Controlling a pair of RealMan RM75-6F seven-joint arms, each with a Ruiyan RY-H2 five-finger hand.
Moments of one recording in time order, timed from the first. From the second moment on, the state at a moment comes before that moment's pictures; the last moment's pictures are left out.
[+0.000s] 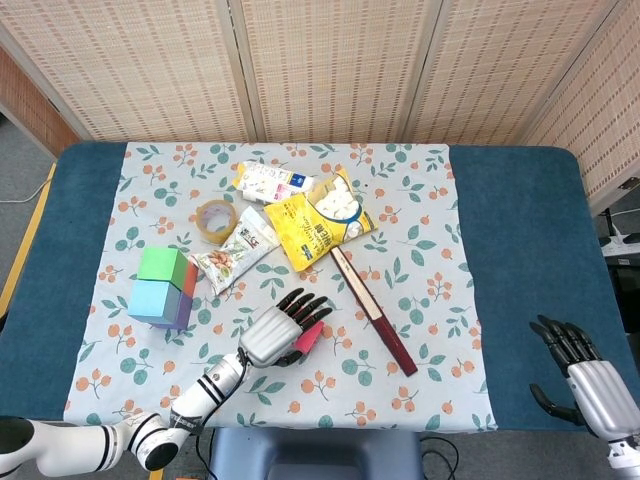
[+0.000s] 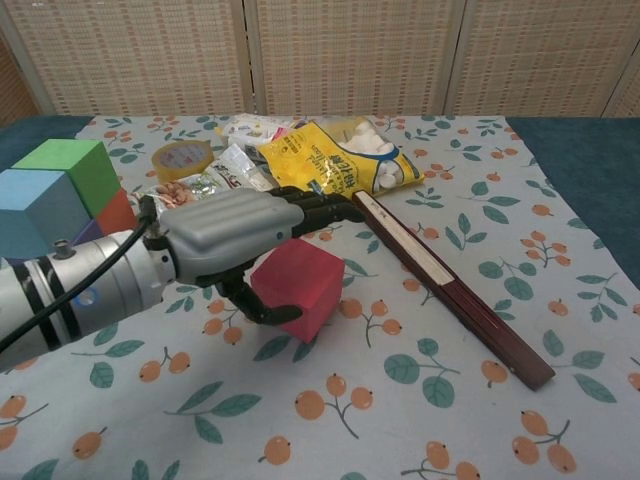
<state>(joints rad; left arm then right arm) -0.76 -1.68 -0.09 -1.51 1.46 0.96 0.35 0.02 -0.98 -0.11 -1.64 -1.72 1.51 0.23</state>
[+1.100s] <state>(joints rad) -0.35 -1.16 0.00 -1.76 1.30 1.33 0.47 0.01 -0.99 -0.14 -1.65 -1.78 1.54 0.20</state>
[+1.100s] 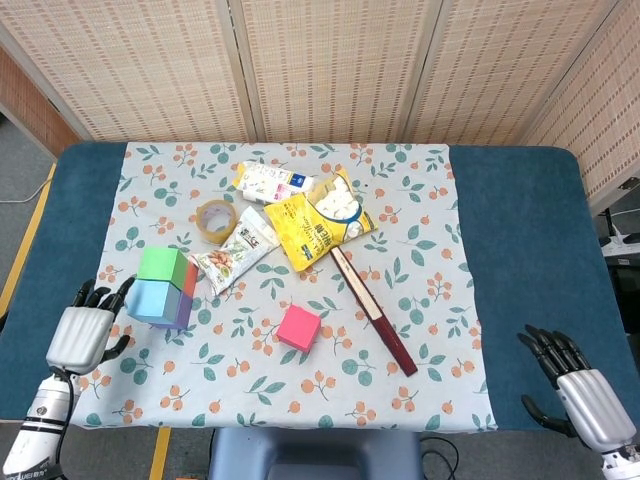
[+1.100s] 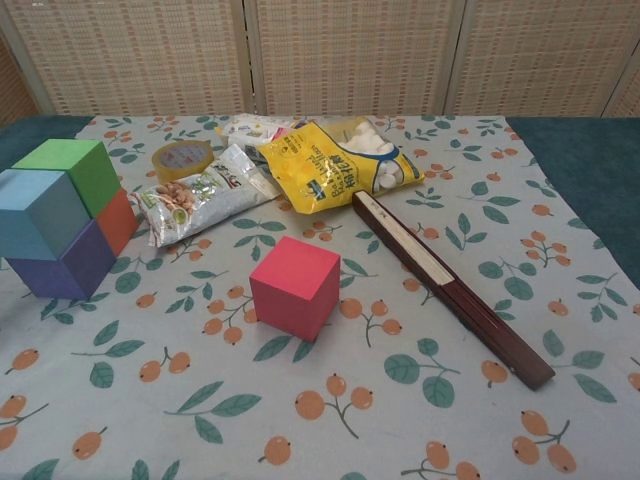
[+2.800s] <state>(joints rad) -0.63 -1.45 -0.07 -1.56 1.24 0.95 0.50 0.01 -0.98 -0.12 -1.65 -1.74 1.52 0.20</state>
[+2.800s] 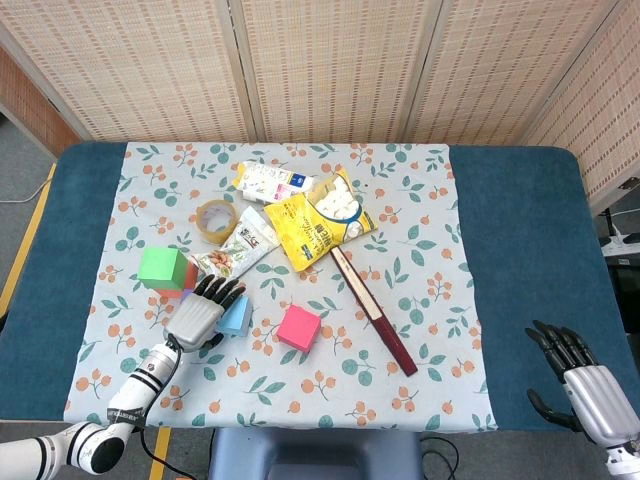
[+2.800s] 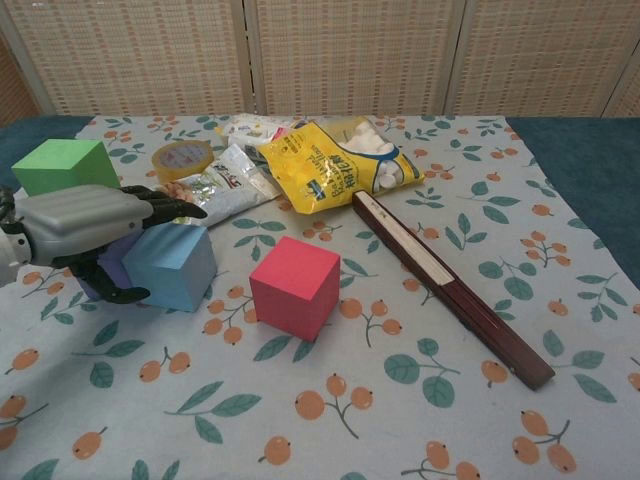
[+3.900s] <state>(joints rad) -0.48 -1.26 0.17 -1.83 1.60 1.15 0.50 0.01 -0.98 -0.15 -1.66 -1.79 1.53 0.19</state>
